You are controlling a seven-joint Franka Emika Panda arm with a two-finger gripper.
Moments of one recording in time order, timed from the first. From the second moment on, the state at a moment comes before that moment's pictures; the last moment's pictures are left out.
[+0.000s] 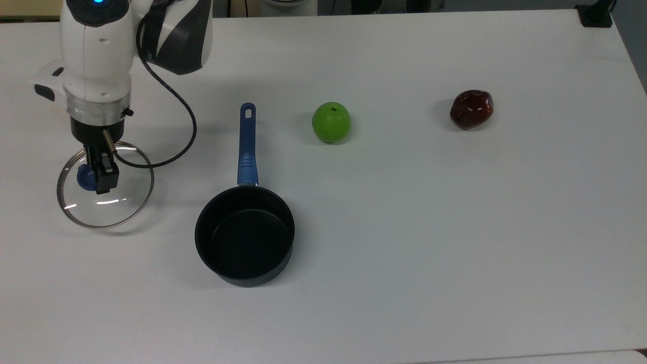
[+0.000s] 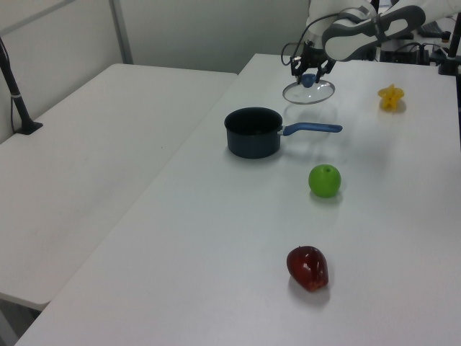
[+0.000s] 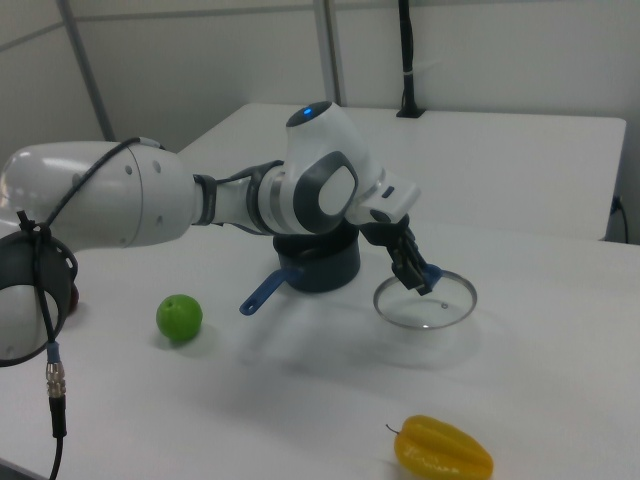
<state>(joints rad) -0.18 0.57 -0.09 -1.46 -0.29 2.37 0.95</state>
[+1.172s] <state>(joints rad) -0.22 0.64 -0.09 -1.47 -0.29 2.46 0.95</state>
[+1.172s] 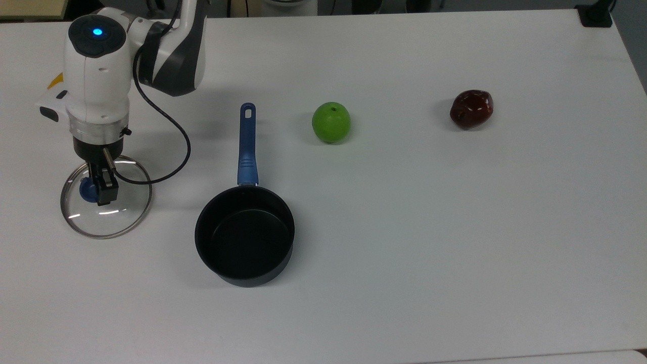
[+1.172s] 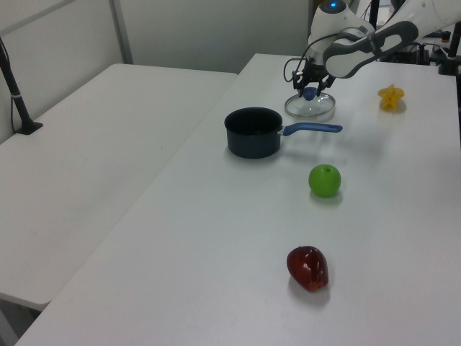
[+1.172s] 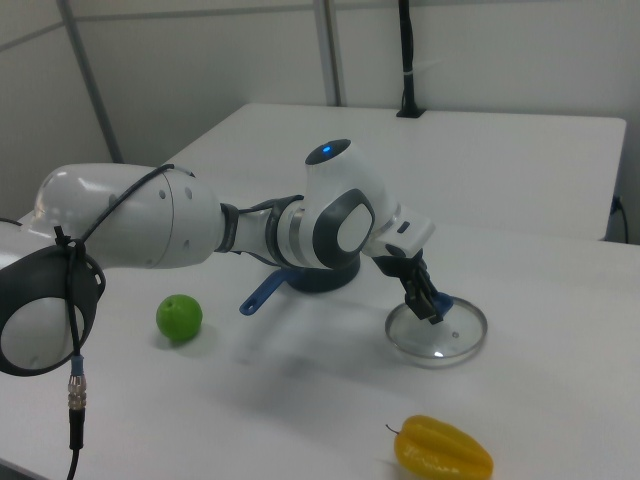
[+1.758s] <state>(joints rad) -0.22 0.65 -0.09 -1.47 -0.30 2.46 0.95</state>
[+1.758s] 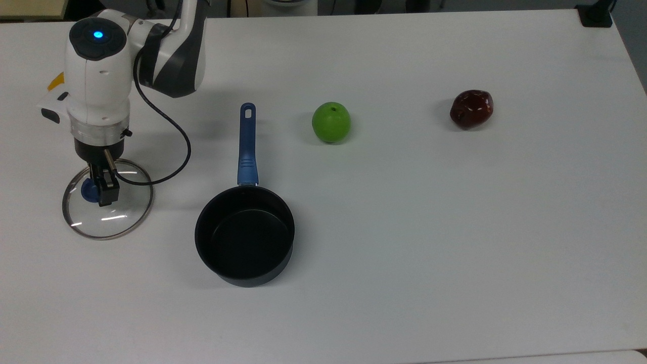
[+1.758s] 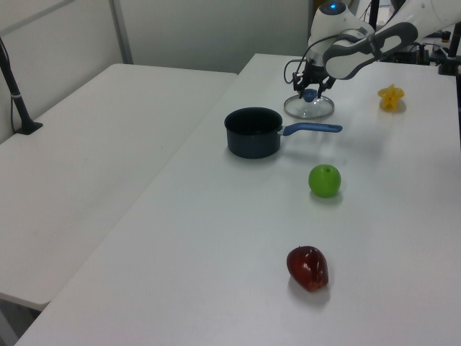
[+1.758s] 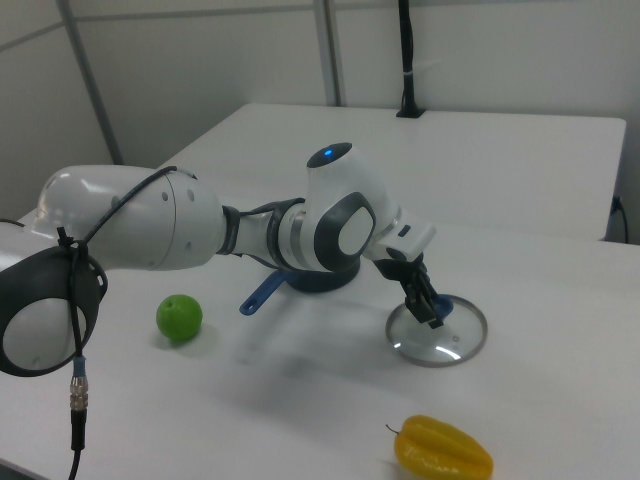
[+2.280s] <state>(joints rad) -0.22 0.61 -0.09 -1.46 -0.30 2.43 0.95</state>
